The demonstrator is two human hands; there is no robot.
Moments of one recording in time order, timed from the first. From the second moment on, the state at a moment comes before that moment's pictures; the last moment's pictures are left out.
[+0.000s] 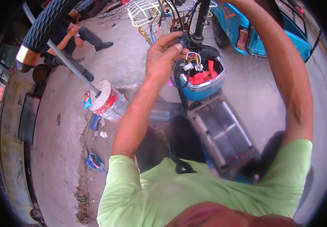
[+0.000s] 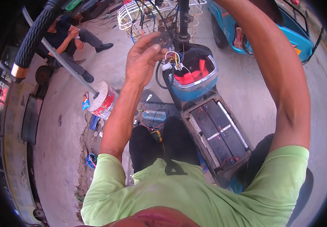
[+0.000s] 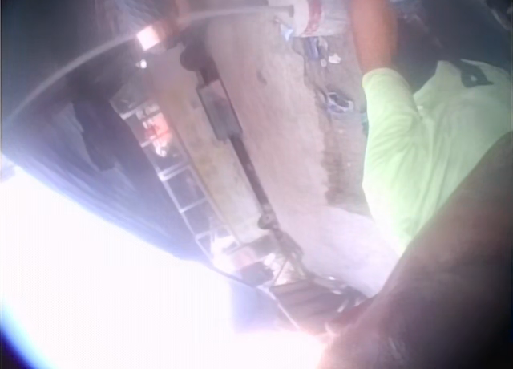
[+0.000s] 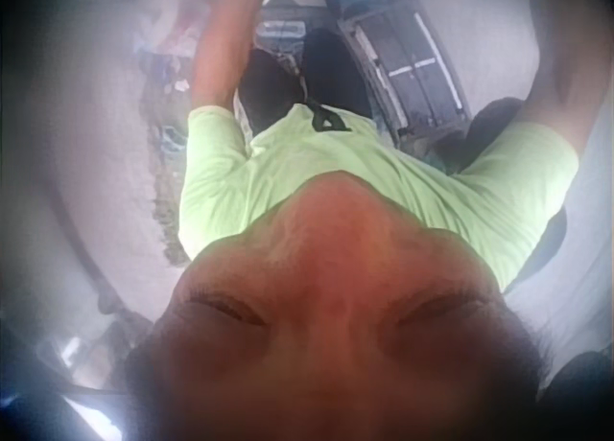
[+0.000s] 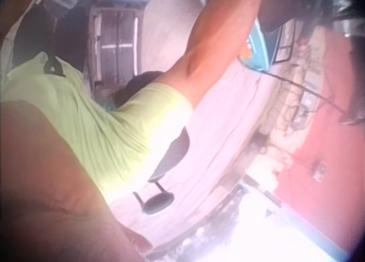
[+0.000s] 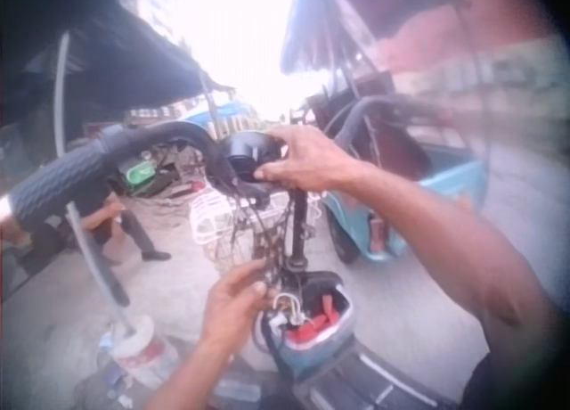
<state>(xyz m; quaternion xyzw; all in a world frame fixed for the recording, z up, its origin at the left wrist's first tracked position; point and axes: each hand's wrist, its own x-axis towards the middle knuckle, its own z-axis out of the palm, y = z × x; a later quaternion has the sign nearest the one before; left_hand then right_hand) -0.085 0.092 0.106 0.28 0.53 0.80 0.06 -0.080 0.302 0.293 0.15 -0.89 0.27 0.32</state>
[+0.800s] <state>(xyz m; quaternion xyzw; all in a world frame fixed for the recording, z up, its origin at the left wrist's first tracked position) -0.084 0.057 0.082 0.28 0.60 0.74 0.08 -0.068 0.293 0.293 0.15 -0.91 0.30 0.26</state>
